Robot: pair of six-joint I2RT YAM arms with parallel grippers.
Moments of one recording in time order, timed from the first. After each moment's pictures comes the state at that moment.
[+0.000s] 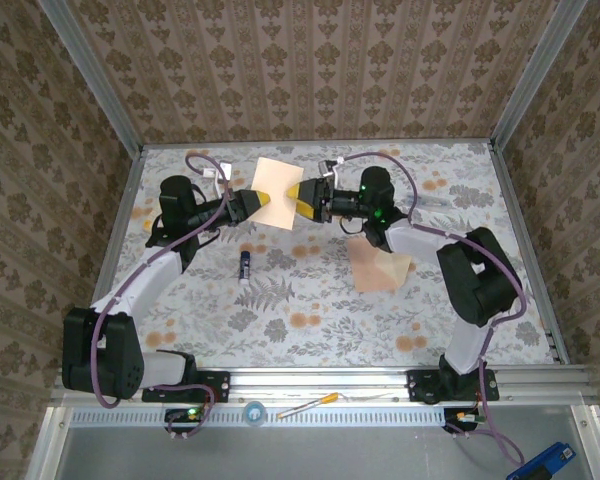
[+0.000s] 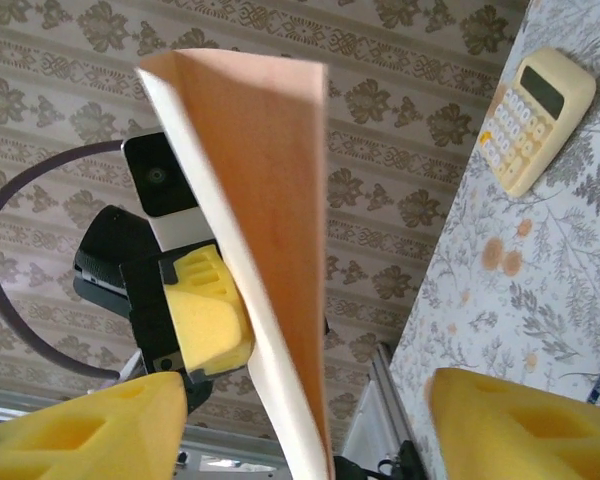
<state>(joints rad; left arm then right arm) -0.24 1.30 0.83 0.29 0.96 -0.87 0.46 1.81 1.08 0.78 -0.90 1.30</state>
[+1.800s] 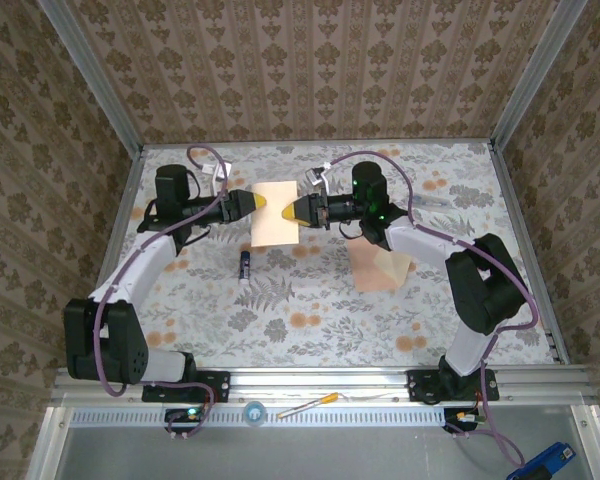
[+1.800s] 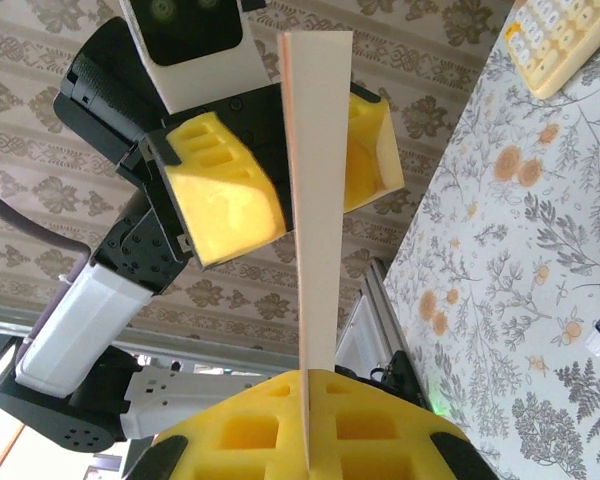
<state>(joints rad) -0.17 1.37 0.97 -0.05 1.10 -0.56 0.50 1.74 1.13 0.49 -1.05 1.12</state>
